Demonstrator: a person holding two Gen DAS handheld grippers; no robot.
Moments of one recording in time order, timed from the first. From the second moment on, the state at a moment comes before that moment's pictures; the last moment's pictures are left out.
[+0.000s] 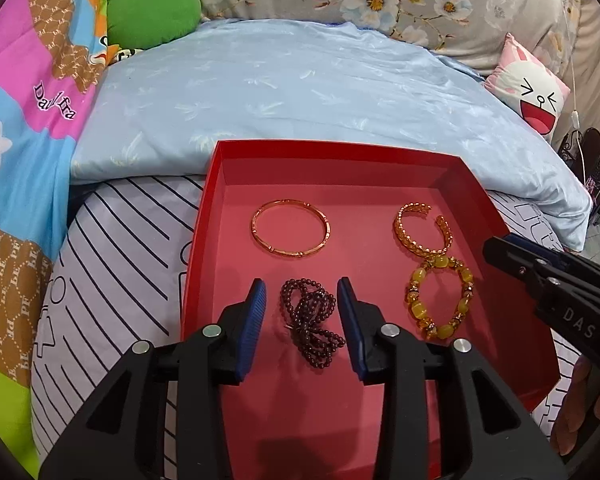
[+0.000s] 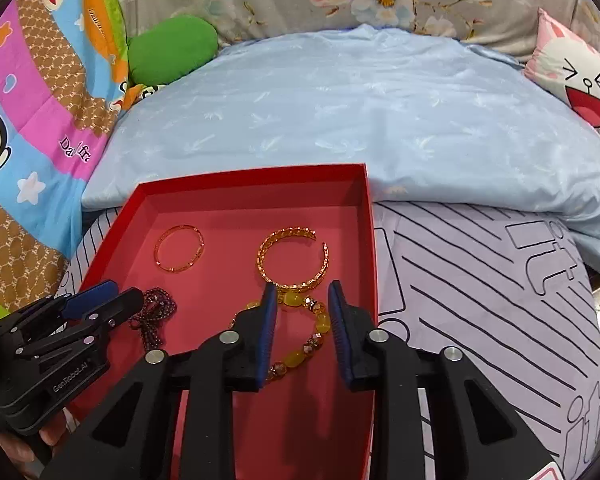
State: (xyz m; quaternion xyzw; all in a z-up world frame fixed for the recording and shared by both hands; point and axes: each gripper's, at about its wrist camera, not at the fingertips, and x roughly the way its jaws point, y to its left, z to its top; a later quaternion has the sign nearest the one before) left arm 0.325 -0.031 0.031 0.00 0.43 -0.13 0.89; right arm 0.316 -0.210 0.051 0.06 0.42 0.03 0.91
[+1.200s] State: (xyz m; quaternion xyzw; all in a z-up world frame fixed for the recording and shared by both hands) left arm 0.120 0.009 0.043 -0.02 0.43 -0.12 0.89; right arm 0.092 -0.212 0.045 0.07 0.44 0.02 0.90
